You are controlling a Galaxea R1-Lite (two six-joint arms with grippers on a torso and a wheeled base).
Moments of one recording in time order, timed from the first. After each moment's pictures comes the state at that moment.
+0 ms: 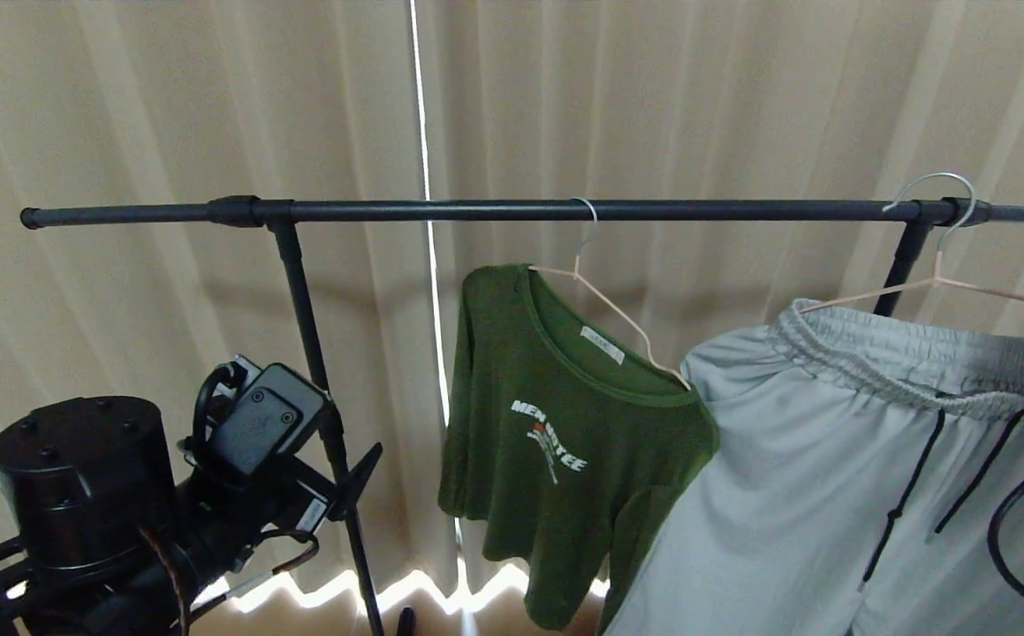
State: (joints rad) left arm -0.55 1.54 -0.32 -0.99 0.33 0.50; right arm -0.12 1.30 -0.73 -0.33 -0.35 -0.38
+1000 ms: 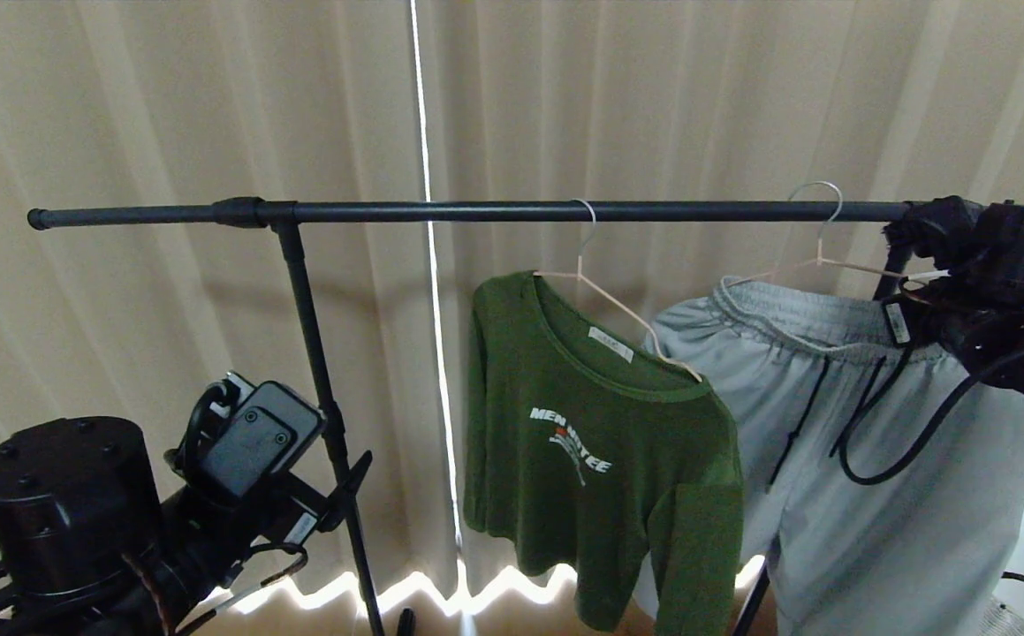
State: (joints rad) left arm -0.55 1.54 -0.27 -1.05 0.36 0.55; right arm 0.01 1.77 -0.96 -0.60 -0.58 -0.38
